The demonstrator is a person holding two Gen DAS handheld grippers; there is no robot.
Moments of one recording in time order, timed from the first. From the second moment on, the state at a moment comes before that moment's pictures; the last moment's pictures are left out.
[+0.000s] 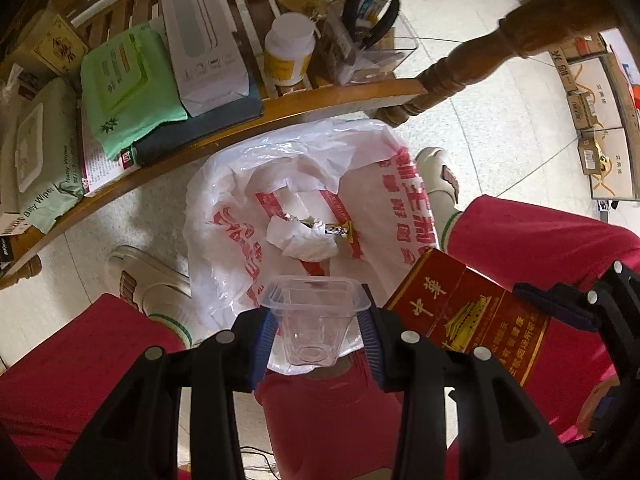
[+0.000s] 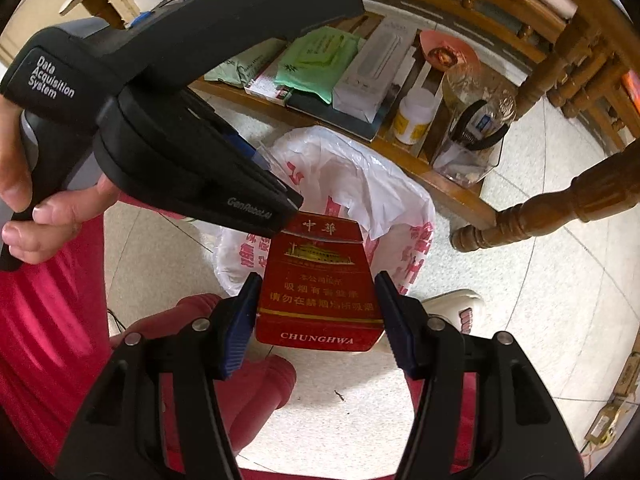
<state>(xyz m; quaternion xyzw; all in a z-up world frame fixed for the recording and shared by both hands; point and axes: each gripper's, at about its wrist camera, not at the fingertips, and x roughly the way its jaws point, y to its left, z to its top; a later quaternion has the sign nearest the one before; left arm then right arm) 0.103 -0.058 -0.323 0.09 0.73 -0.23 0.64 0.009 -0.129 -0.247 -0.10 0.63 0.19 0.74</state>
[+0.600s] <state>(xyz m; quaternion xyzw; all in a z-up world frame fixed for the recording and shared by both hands) 0.127 -0.061 -0.383 0.06 0.77 -0.21 0.60 0.029 -0.133 -0.306 -0.07 0.67 0.17 0.72</state>
